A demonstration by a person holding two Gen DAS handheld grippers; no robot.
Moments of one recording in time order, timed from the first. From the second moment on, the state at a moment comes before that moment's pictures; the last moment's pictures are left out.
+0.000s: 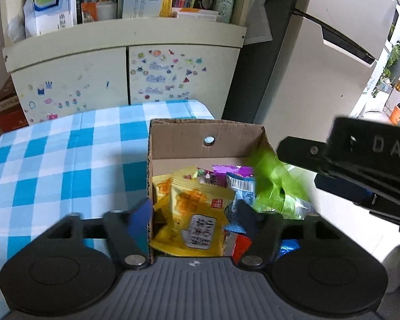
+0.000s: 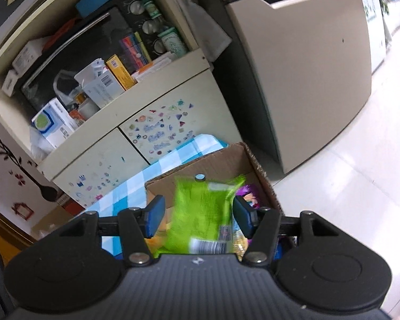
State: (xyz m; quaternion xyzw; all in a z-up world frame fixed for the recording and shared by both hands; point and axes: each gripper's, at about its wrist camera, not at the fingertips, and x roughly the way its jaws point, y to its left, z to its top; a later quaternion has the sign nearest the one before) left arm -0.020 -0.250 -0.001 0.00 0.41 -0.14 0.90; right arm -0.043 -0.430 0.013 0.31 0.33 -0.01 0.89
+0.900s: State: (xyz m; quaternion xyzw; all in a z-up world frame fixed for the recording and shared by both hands) left arm -0.045 -0.216 0.010 0.02 0.45 -0.06 0.89; right arm -0.064 -0.412 0.017 0.21 0.35 -0.04 0.91
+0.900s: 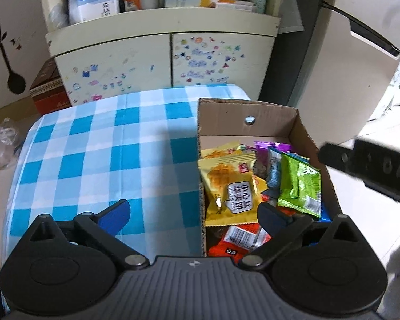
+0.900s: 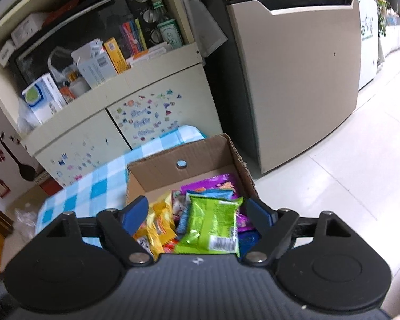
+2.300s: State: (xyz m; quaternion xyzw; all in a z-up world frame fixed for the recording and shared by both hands) left arm -0.040 -0.220 0.015 0.09 0.44 0.02 0.89; right arm -0.073 -0.383 0.006 0.09 0.40 -0.09 0.91
